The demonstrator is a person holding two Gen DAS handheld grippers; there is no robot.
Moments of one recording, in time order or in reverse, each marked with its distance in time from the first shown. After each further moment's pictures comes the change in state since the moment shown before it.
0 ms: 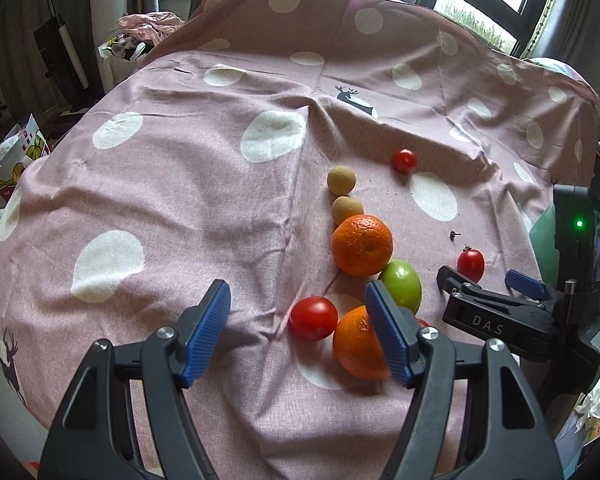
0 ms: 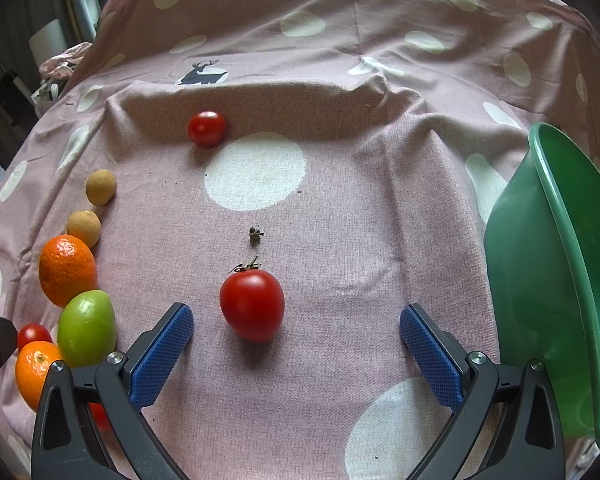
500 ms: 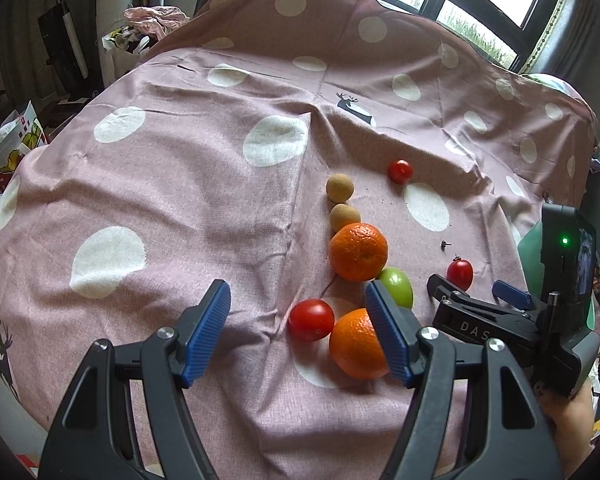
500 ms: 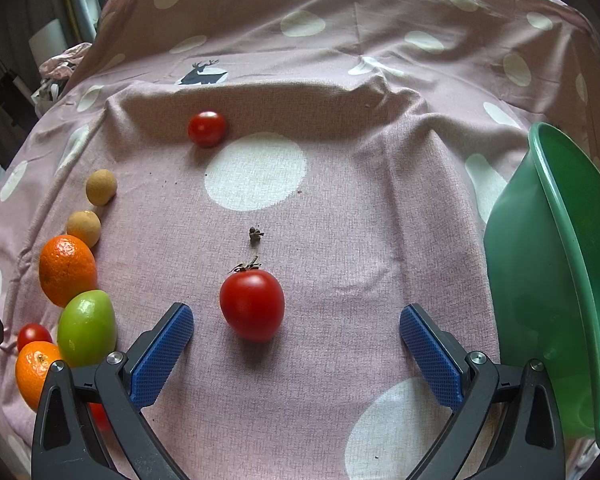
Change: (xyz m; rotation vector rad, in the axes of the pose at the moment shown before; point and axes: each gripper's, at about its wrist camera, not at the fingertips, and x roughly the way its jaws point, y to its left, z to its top) left arm -0.008 0.007 0.003 -0.046 -0.006 -0.045; right arm 0.001 0.001 0.002 -0.006 0.006 -0.001
